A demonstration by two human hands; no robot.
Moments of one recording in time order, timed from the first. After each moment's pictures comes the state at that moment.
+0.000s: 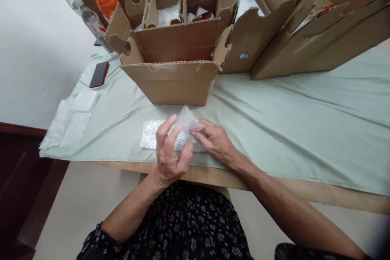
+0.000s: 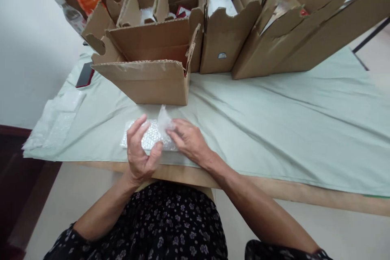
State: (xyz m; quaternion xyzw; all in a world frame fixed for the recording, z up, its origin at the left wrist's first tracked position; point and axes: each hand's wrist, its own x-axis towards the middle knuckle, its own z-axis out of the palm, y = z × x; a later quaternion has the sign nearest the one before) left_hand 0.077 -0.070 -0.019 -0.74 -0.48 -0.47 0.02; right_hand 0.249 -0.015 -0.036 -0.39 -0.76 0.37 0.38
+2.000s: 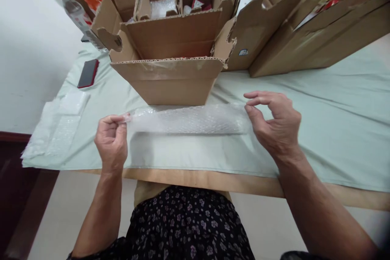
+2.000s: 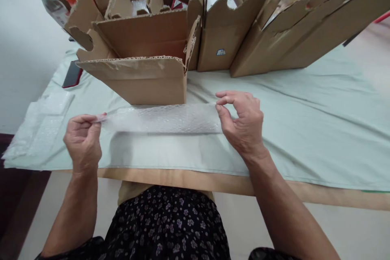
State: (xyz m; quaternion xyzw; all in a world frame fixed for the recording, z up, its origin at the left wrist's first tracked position) left_hand -0.041 -0.035 -0.014 -0.53 -0.59 -0.60 -0.13; right_hand 0.336 0.019 -0.020 -0.52 -0.71 0.01 0.47
